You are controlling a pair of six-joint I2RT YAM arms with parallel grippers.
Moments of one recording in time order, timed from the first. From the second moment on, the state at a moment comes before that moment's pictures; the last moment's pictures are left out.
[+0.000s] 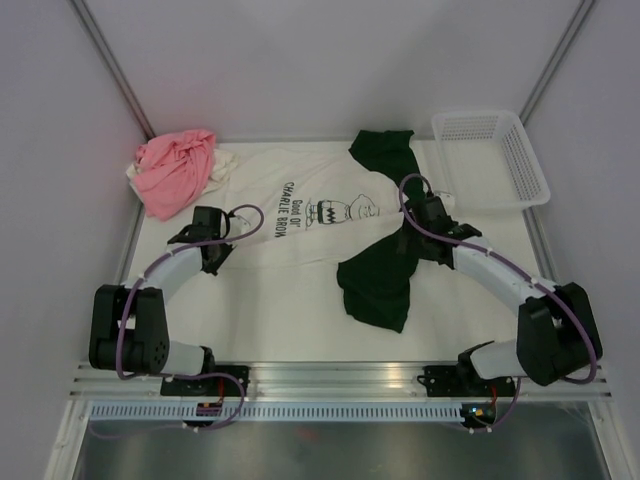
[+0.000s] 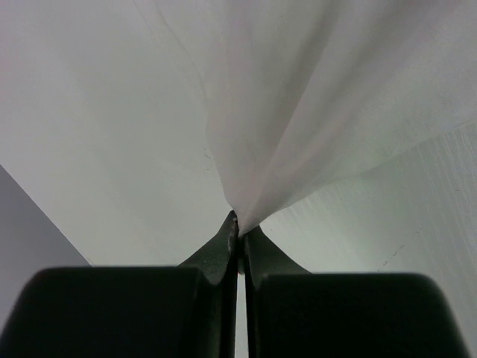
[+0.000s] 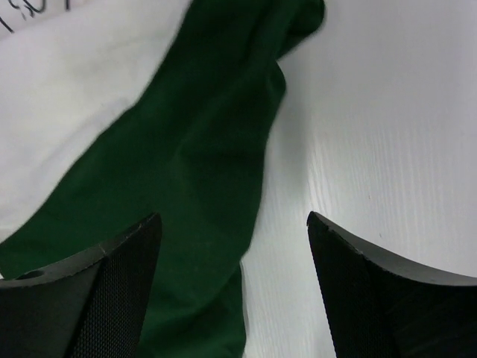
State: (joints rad) left arm -0.09 1.40 0.75 -0.43 -0.17 0.59; right arm 0.38 1.43 0.91 -0.45 0.29 0.51
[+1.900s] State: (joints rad) left arm -0.11 1.52 1.01 -0.61 -0.17 0.59; right arm 0.47 1.26 0.96 -0.56 0.24 0.51
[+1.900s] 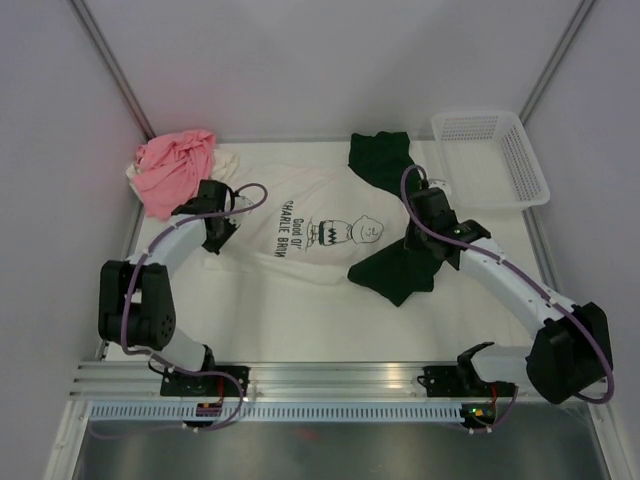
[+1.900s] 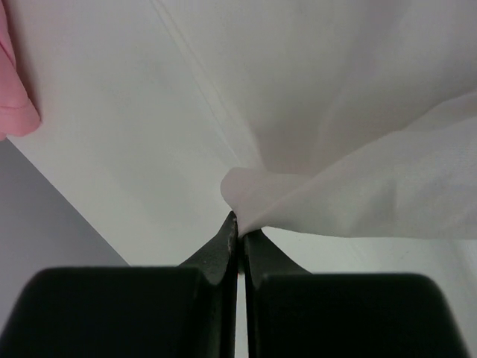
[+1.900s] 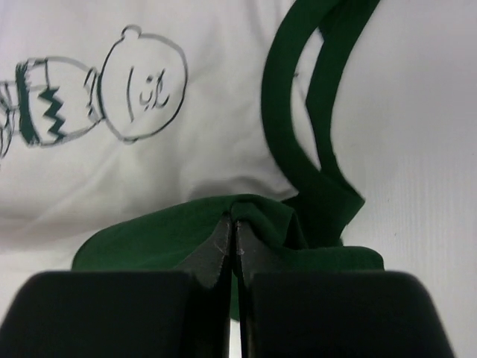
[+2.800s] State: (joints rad) left arm -0.11 1.76 1.18 -0.54 -0.28 0.57; right arm 0.35 1.79 1.31 -0.33 0.20 0.37
